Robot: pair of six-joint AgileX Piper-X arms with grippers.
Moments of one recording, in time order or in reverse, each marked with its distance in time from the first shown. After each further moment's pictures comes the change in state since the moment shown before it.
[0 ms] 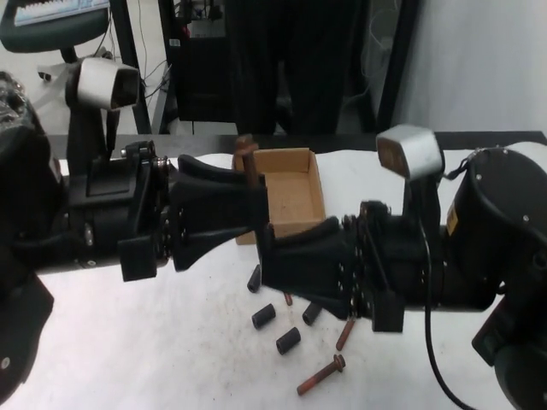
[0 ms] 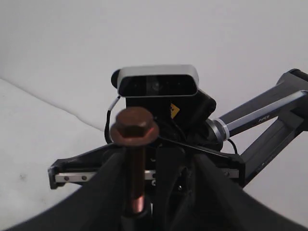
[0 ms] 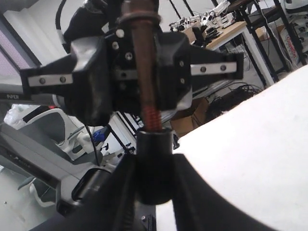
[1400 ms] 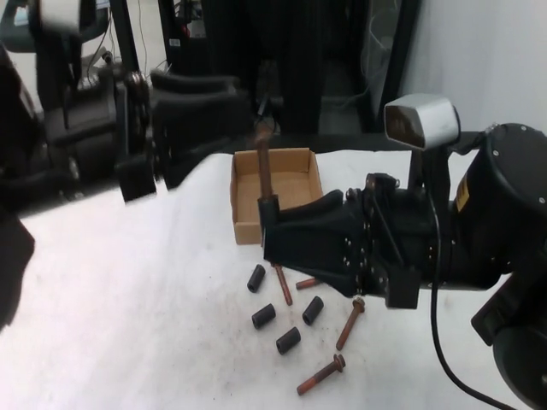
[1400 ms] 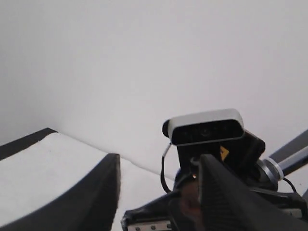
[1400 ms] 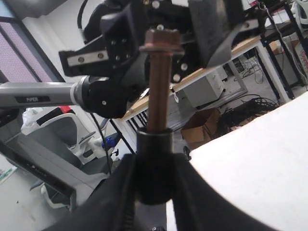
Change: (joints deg) left arm 4.2 -0.2 -6.1 3.1 -7.8 8.7; right arm -0.6 0.1 -1.6 -4.1 -2.5 3.3
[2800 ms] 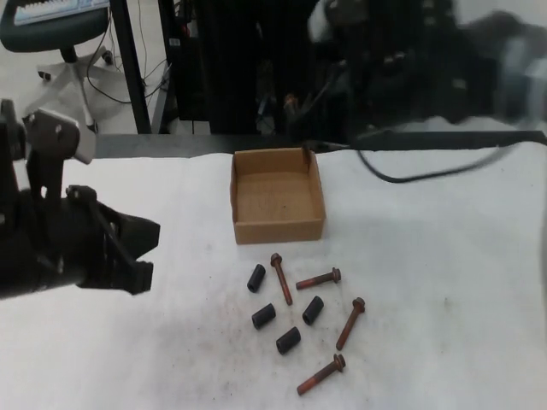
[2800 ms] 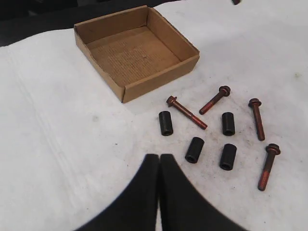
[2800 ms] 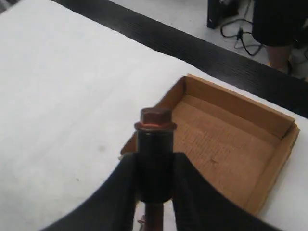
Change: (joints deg) left arm 7.8 -7.8 0.2 57.1 -31.2 36.7; right arm -9.0 27.2 -50.6 77.1 40.7 -41.2
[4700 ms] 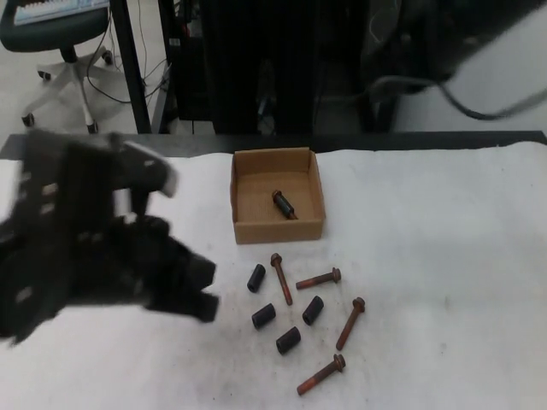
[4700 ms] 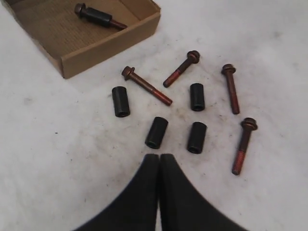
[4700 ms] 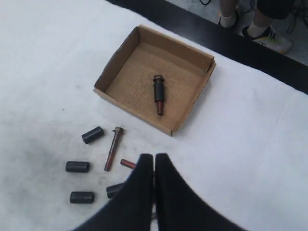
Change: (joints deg) left arm -14.3 17.8 -6.0 -4.1 -9.1 -4.4; right arm -4.1 -19.4 -4.5 31.7 4.2 -5.4
